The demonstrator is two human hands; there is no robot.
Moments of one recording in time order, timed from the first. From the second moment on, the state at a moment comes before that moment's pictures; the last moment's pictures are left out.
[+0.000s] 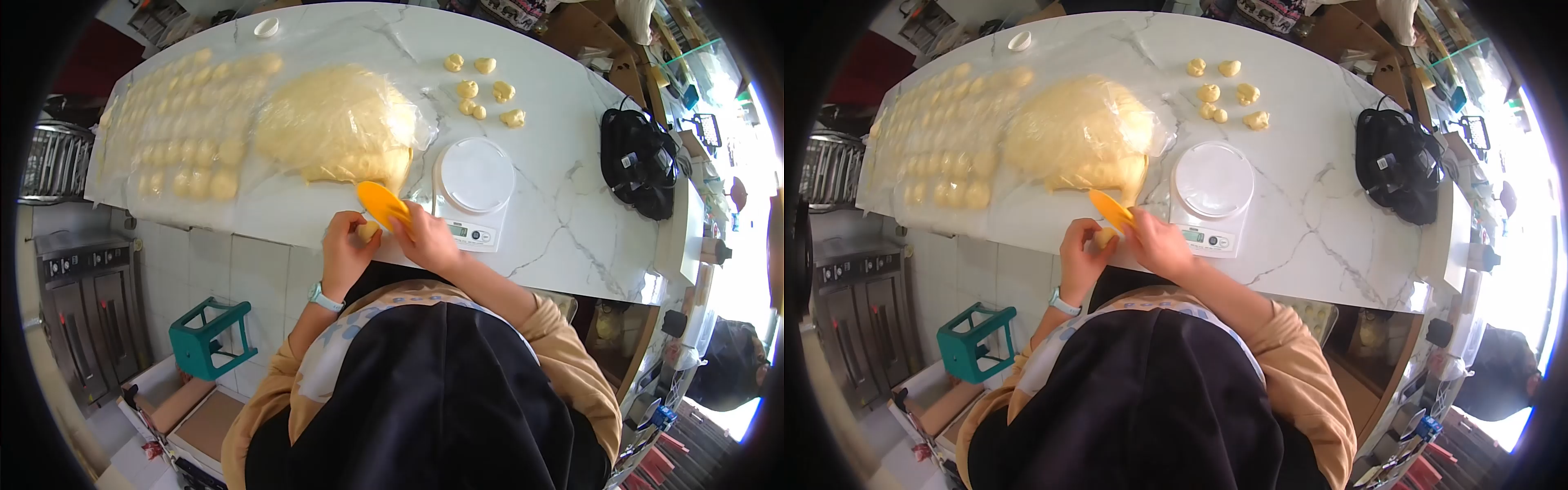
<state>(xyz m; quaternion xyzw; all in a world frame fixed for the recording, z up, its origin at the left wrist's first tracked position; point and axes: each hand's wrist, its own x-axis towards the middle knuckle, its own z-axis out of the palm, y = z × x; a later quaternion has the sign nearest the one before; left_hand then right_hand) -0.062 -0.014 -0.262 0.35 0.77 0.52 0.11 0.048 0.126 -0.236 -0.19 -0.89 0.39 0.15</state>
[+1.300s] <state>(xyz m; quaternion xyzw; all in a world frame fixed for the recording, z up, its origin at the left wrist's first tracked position) -0.063 0.083 -0.216 0.58 0.69 0.43 0.11 0.188 0.215 -0.209 -0.51 -0.60 0.28 0.55</state>
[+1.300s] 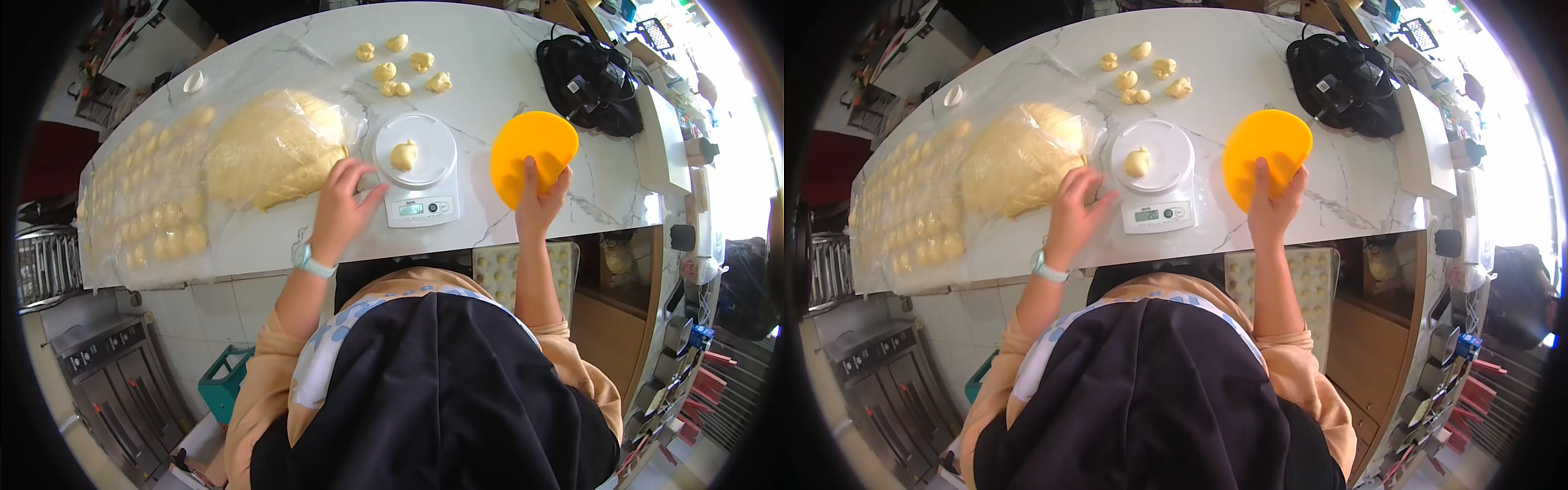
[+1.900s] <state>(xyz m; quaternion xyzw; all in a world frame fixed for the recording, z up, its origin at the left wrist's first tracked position) -0.049 0.012 -0.249 0.54 0.73 0.40 0.14 0.055 0.159 -0.176 -0.25 -0.89 0.38 0.01</state>
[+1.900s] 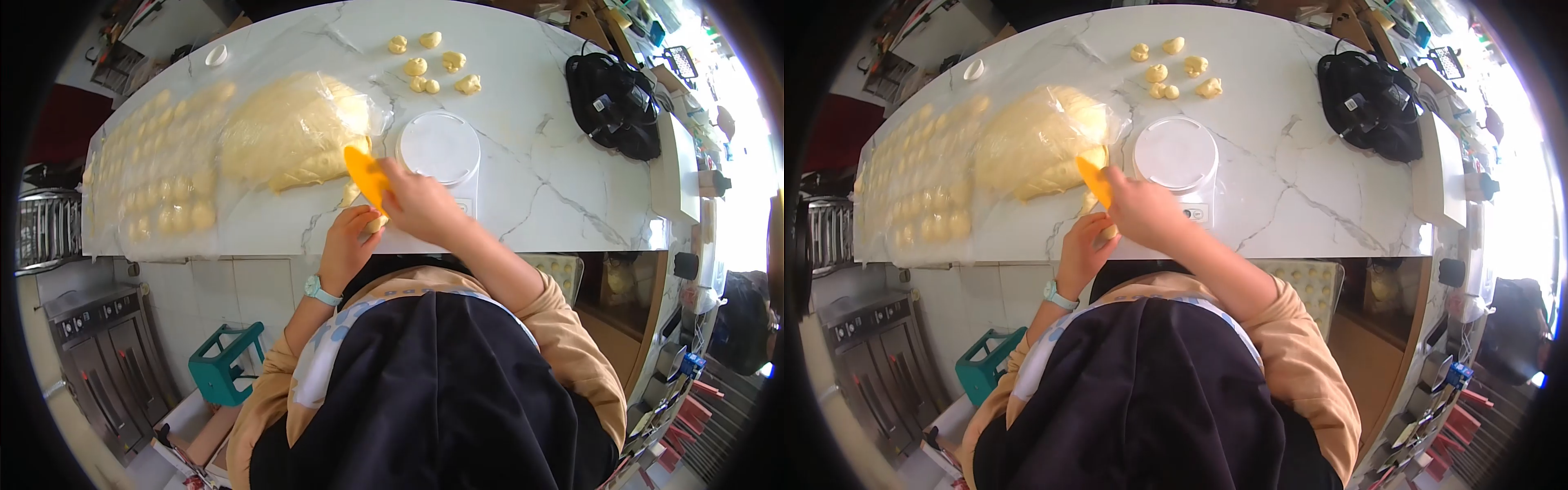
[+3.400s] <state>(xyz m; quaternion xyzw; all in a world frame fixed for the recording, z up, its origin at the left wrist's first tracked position) -0.046 0.089 -0.204 0.55 0.71 0.43 0.11 0.199 0.217 -0.195 -0.48 -0.60 0.30 0.57</state>
